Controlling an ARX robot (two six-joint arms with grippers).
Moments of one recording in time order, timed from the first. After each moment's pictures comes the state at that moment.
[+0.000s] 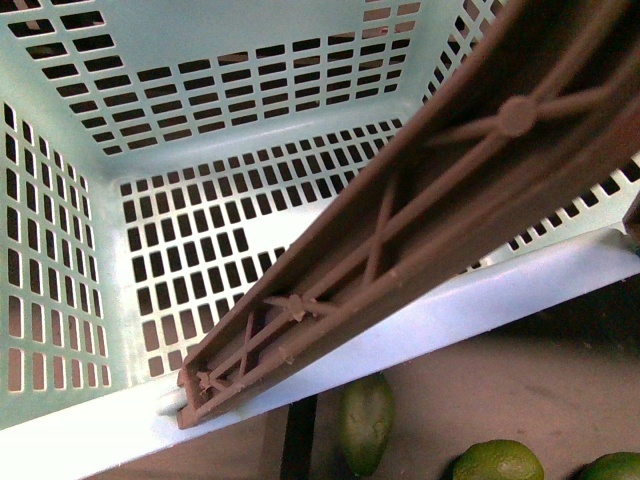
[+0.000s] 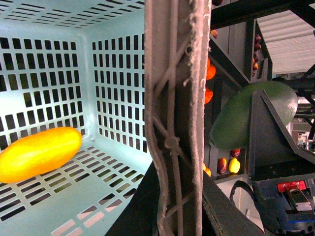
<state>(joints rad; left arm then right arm) -0.53 1.35 1.13 -0.31 0.31 -0.97 0.27 1.25 0.74 0.43 -0.13 0.30</state>
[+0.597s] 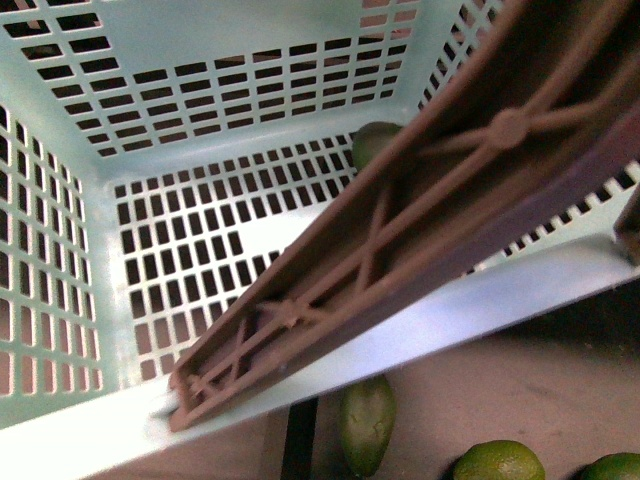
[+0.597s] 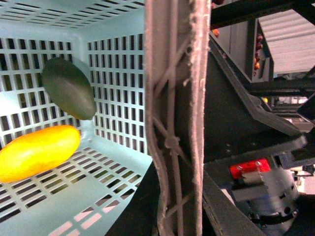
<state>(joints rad) -0.53 1.36 1.13 -0.31 0.31 -0.97 0.42 1.42 0.85 0.43 0.01 0.29</state>
